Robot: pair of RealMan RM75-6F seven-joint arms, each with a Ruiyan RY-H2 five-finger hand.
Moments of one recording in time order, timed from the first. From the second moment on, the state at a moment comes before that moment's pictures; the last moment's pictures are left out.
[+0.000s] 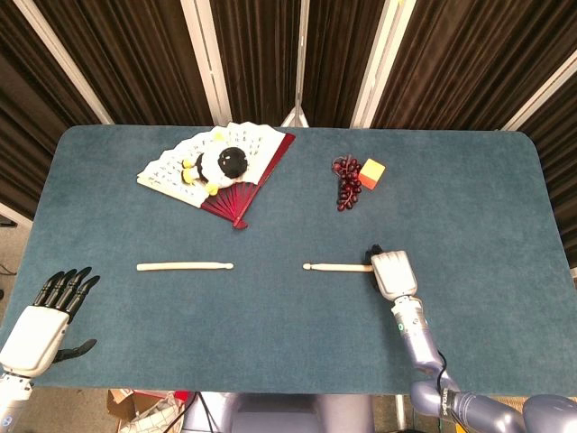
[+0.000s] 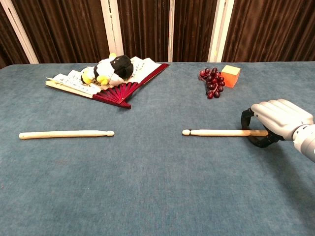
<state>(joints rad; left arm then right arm) -0.08 -1.13 0.07 -1.65 1.70 1.50 0.10 0.50 -1.79 0.20 -1.12 -1.23 1.07 -0.47</state>
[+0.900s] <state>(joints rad) -0.08 -1.13 0.07 -1.67 1.71 1.50 0.13 0.45 -1.70 0.15 -1.18 -1.35 1.18 -0.23</state>
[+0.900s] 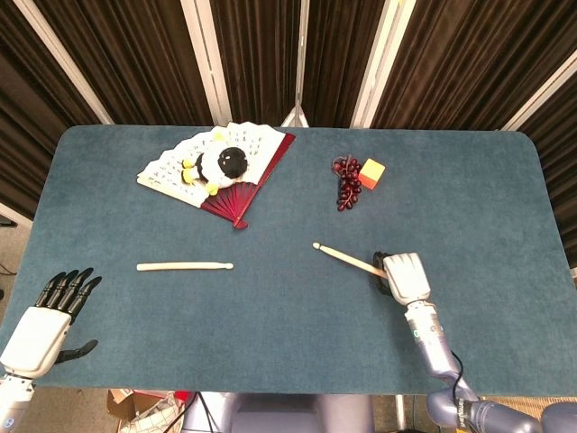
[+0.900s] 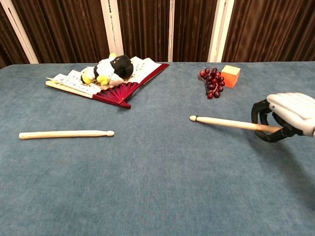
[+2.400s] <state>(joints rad) -0.56 -1.51 -0.22 -1.53 0.82 1.06 0.82 0.43 -1.58 0.16 -1.36 -1.41 1.26 -0.08</state>
